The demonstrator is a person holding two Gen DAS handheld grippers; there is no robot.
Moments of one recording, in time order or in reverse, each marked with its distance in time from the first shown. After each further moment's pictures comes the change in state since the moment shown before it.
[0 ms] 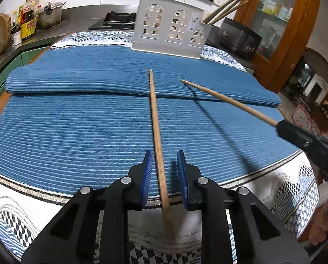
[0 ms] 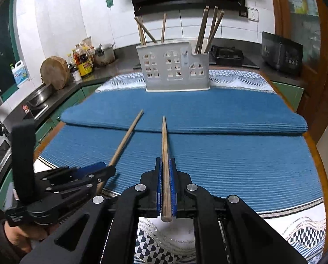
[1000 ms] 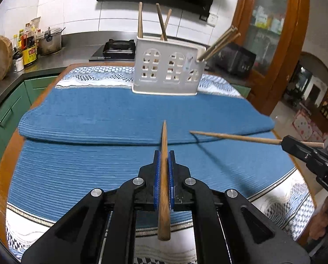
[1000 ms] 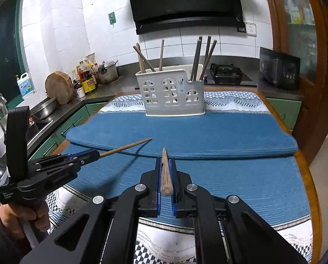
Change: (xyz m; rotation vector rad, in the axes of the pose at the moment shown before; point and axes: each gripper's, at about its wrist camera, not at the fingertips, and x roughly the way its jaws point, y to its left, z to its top) left arm -0.044 0.000 0.050 0.053 -0.146 -0.004; right arm -0.030 -0.013 0.024 -0.007 -0.102 0.014
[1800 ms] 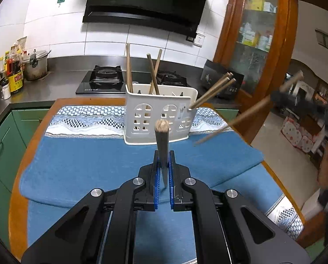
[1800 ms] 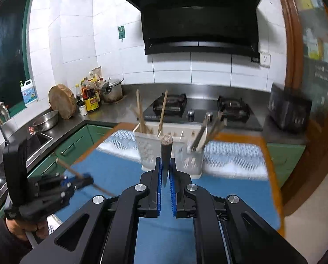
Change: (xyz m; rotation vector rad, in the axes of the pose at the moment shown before) left arm 0.000 0.014 0.093 0.052 -0.093 -0.087; right arm 0.013 -0.012 0.165 -0.114 -0.071 0.015
